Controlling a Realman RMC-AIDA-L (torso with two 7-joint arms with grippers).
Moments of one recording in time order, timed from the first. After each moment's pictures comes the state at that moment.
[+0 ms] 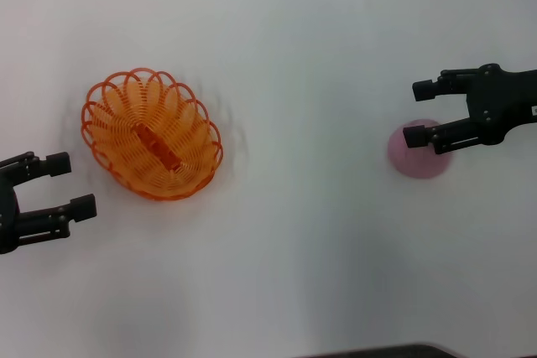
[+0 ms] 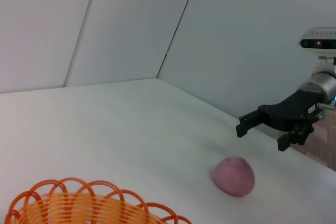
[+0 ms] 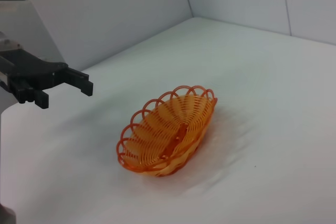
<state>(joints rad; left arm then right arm) -0.34 -2.10 0.36 0.85 2.24 1.93 -1.41 0.51 1.98 -0.52 -0.73 -2.28 -1.77 1.47</state>
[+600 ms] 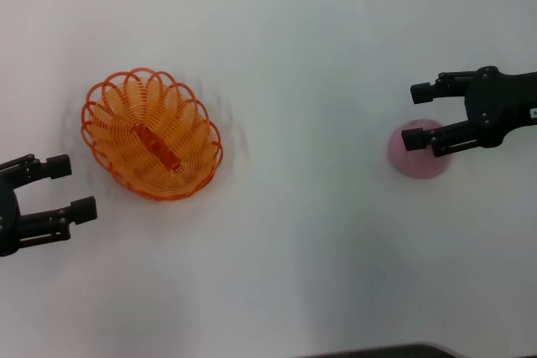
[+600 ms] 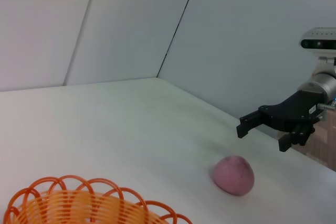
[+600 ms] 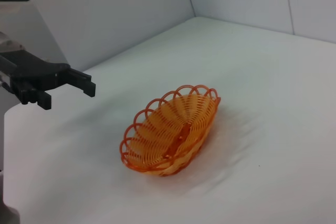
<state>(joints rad) -0.34 -2.10 0.36 0.85 2.24 1.93 -1.41 0.51 1.98 -0.52 -0.73 -2.28 -1.78 1.47</state>
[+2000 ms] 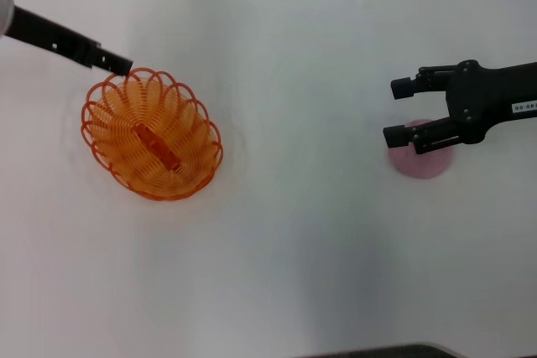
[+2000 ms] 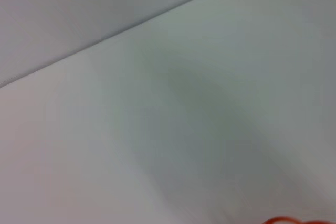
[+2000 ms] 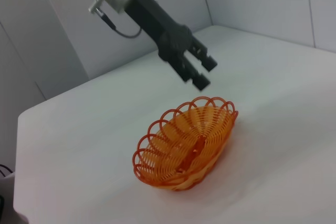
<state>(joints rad) -0.76 -2.12 0.99 1.10 2.71 1.39 -2.39 0.54 2.00 -0.53 -0.73 -2.27 -1.78 1.45</state>
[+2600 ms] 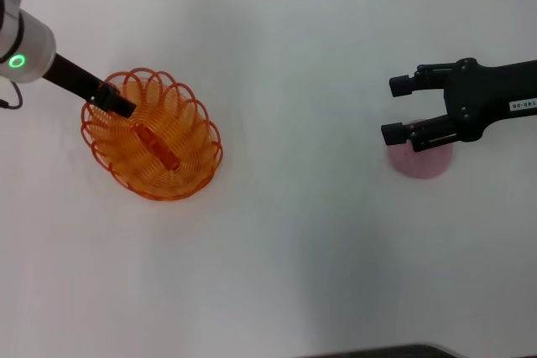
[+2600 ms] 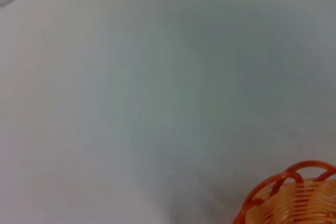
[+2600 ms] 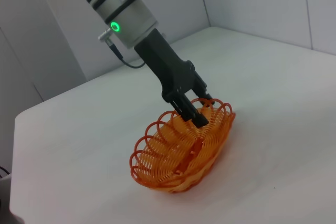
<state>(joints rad) -0.82 -2.15 1.07 0.89 2.85 1.25 -2.39 0.54 2.00 -0.52 -0.73 -2.27 -1.78 1.45</state>
